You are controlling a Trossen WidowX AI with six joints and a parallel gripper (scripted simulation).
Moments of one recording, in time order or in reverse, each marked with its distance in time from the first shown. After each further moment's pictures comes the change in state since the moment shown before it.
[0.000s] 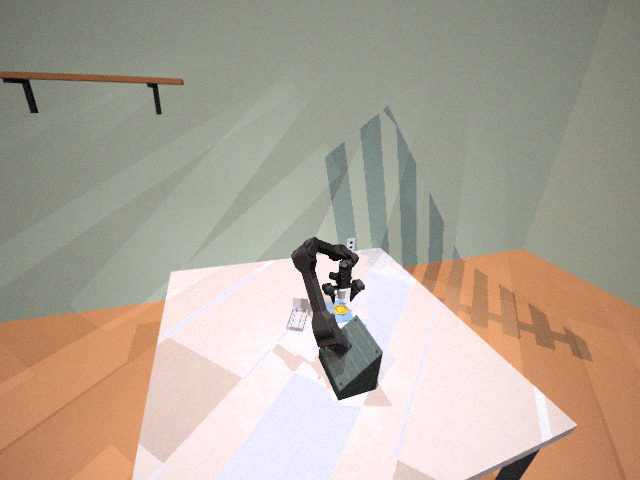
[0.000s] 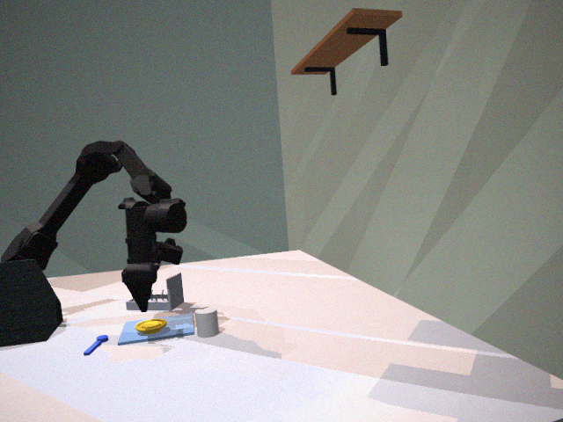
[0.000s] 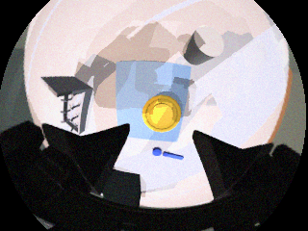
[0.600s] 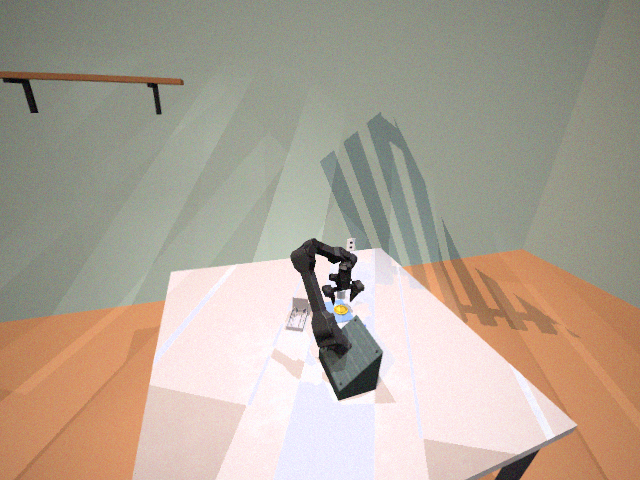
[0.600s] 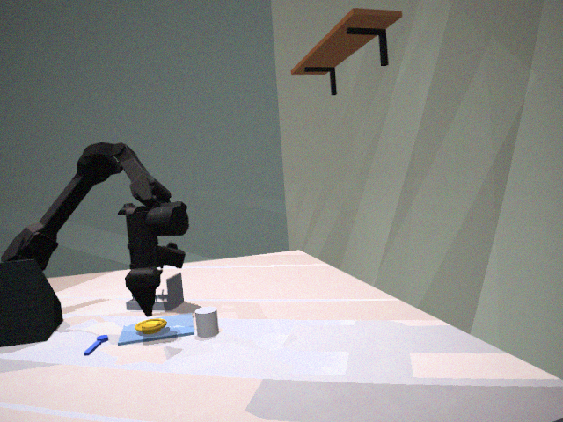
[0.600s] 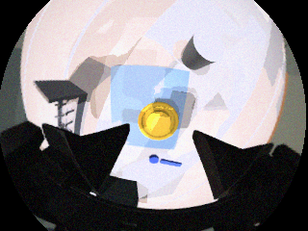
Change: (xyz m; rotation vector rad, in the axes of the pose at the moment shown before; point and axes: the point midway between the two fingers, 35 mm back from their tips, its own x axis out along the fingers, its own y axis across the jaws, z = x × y) arm 0.013 -0.003 0.005 -0.003 -0.036 -0.018
